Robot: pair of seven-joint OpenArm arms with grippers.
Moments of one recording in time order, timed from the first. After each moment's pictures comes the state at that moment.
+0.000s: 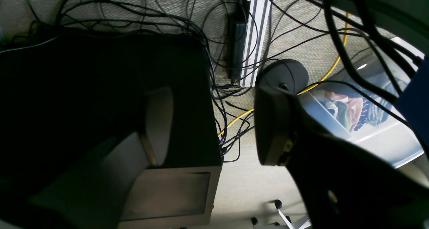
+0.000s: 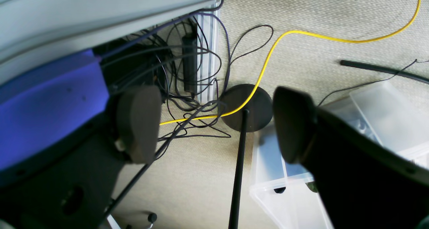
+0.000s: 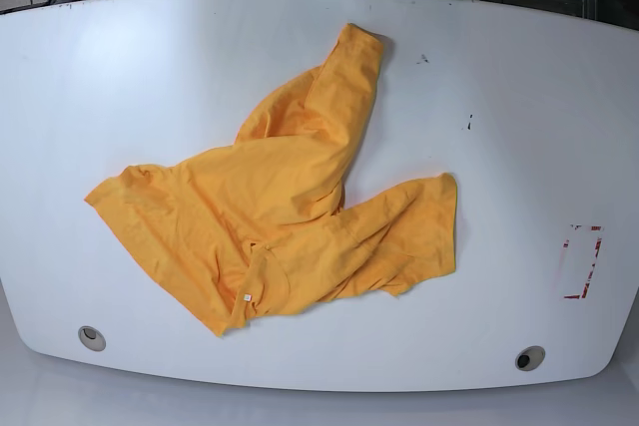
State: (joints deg) left arm 8.5 -5.2 -10.3 6.0 7.7 -12.5 -1.8; right arm -16.7 4.1 0.7 20.1 -1.2 16.9 1.8
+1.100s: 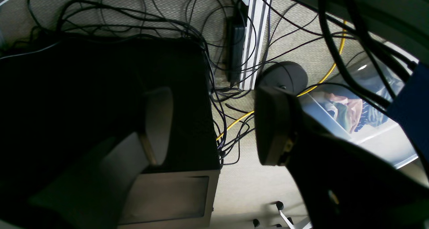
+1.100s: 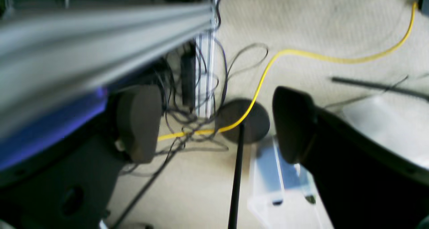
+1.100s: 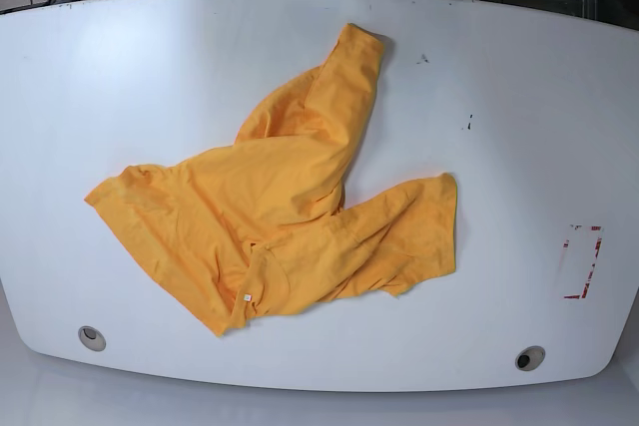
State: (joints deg) left arm 8.3 -4.9 -10.2 6.6 8.1 -12.1 -1.6; right arm -14.4 3.8 0.7 20.1 -1.0 16.5 2.0
